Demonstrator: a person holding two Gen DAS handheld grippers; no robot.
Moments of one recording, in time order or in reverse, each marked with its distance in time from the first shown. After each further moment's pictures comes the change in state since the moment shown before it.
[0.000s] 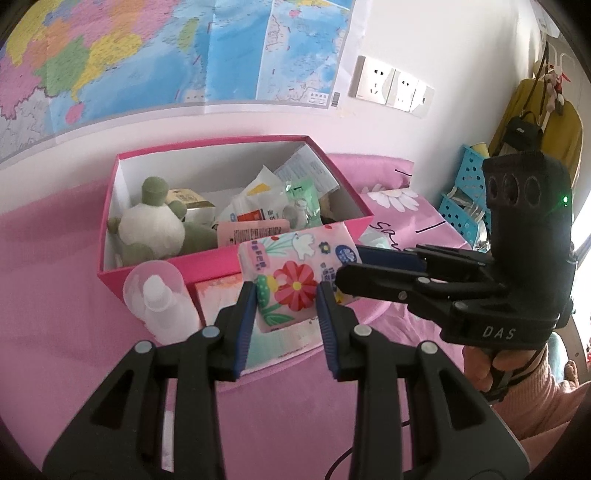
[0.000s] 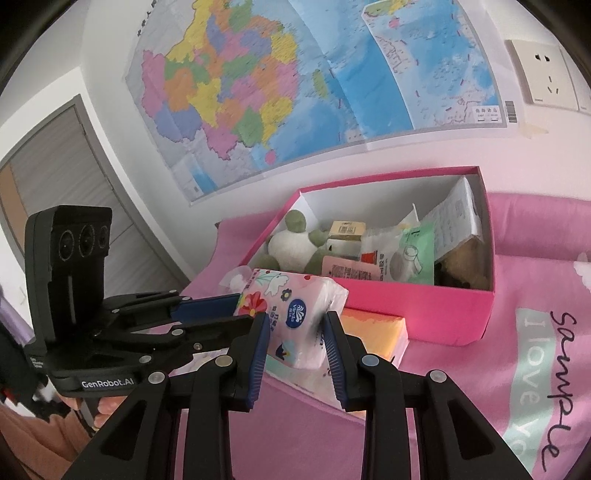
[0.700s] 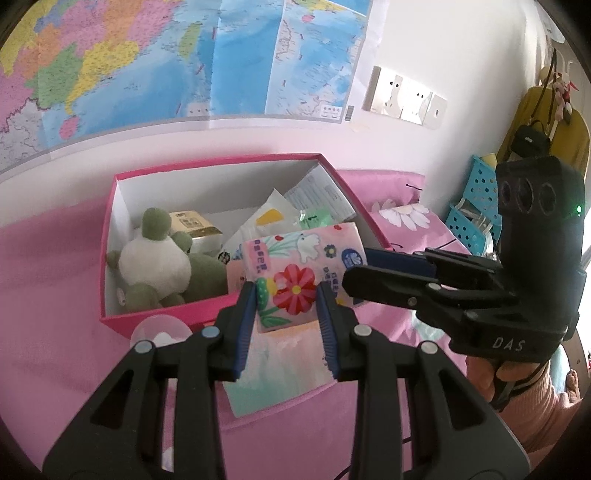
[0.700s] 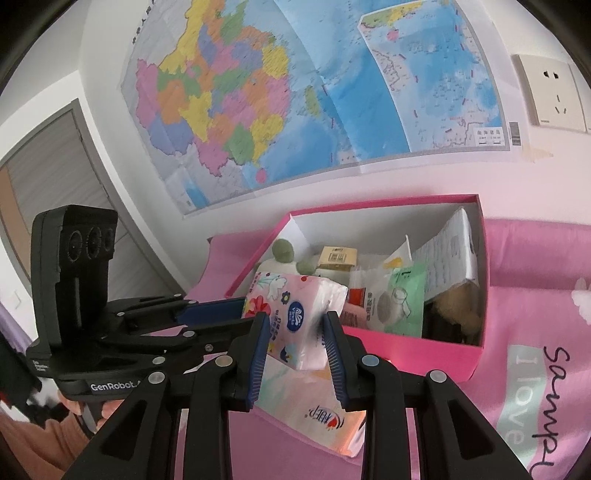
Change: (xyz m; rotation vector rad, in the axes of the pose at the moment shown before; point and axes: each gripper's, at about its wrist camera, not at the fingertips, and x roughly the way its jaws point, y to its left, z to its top) left arm 0.016 0.013 0.031 -0.011 -0.015 0.013; right arm 0.010 -0.011 0.028 -0.011 -0.037 -0.017
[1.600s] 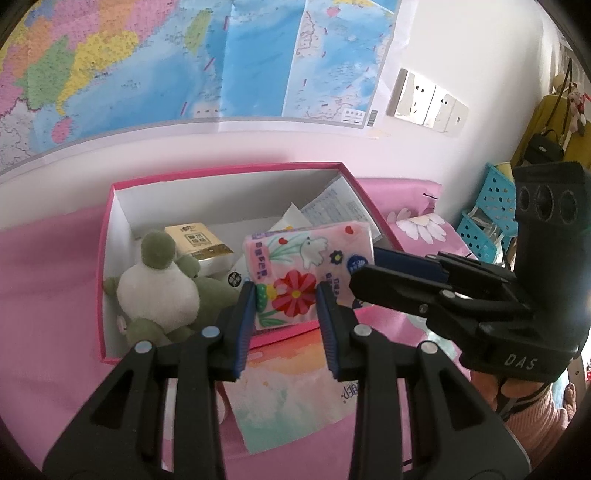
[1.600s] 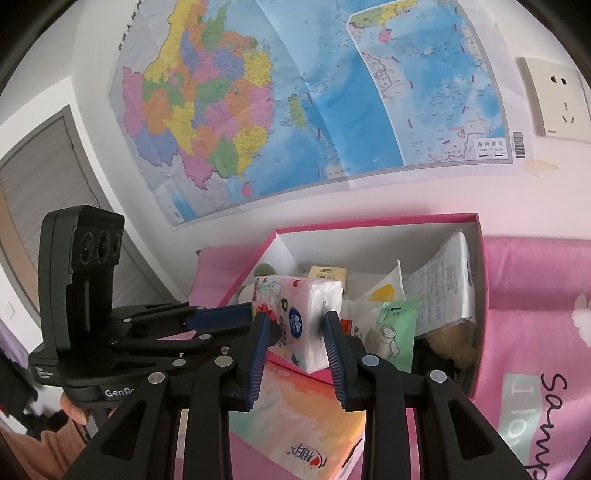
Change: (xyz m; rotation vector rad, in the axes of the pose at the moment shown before) left arm 0.024 0.012 0.022 -0.026 0.022 0.022; right arm 0.016 -0.008 0.021 0.015 -0.020 -0.026
